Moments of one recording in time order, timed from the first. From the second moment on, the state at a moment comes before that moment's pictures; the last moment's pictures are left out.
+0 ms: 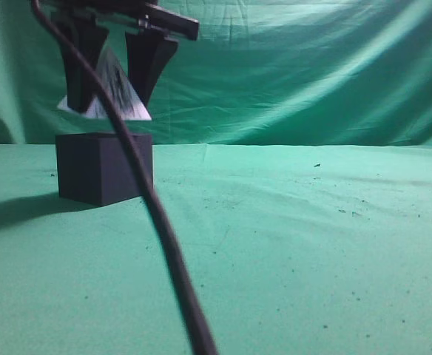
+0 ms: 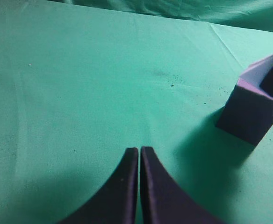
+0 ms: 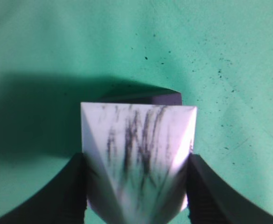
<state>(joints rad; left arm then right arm) 0.00 -0.02 0.02 -0.24 0.36 0.08 0.85 2.22 -2.06 0.05 1.24 -0.09</state>
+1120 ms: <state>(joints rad) 0.00 -0.02 0.02 -0.24 0.36 0.08 0.85 1.97 -2.13 0.02 1.25 -0.09</state>
